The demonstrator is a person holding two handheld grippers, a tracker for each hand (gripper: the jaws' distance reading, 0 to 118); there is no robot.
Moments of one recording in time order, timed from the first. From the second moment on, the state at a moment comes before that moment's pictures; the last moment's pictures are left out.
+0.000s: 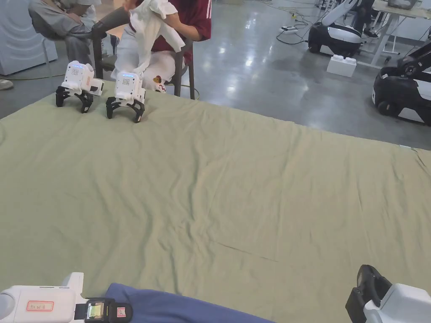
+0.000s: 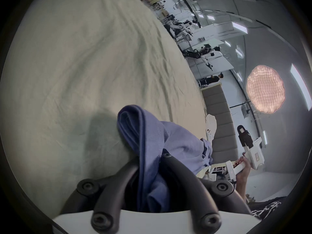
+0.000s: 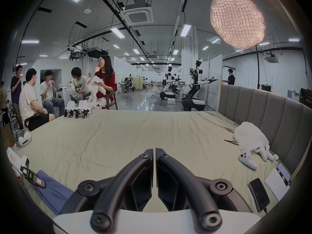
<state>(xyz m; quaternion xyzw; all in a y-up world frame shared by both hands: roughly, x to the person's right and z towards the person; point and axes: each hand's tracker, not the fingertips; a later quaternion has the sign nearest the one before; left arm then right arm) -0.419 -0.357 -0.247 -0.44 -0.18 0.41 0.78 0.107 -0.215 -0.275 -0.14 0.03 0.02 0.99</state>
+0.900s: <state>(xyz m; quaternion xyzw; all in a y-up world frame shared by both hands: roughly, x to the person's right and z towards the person) -0.363 -0.216 -0.227 -0.43 -0.14 0.27 0.85 0.115 -0.214 -0.277 -0.14 0.04 0.01 0.99</state>
